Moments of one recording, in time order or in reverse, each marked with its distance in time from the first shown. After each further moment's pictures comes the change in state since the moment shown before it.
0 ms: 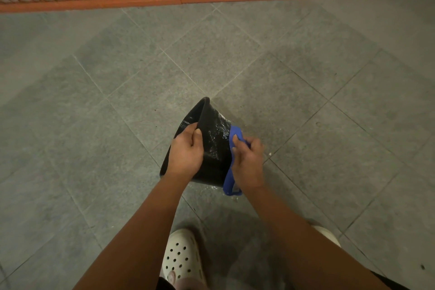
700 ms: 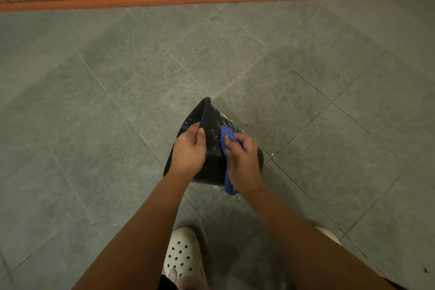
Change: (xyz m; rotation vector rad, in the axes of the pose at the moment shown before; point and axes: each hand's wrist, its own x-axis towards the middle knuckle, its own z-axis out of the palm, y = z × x) left_hand 0.002 0.000 -0.001 0.007 -0.033 -0.024; right_hand -0.003 -0.014 0.000 -0.042 -0.036 -0.221
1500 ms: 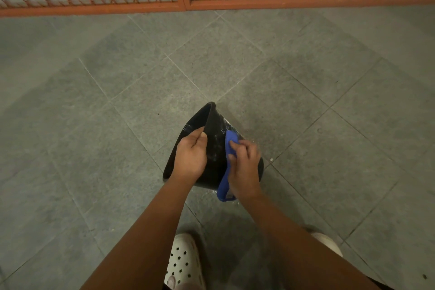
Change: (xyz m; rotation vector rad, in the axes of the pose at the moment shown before) left_hand -0.004 0.013 0.002 -0.226 -0.021 -0.115; right_hand -0.003 -0.003 0.000 0.066 -0.015 0.175
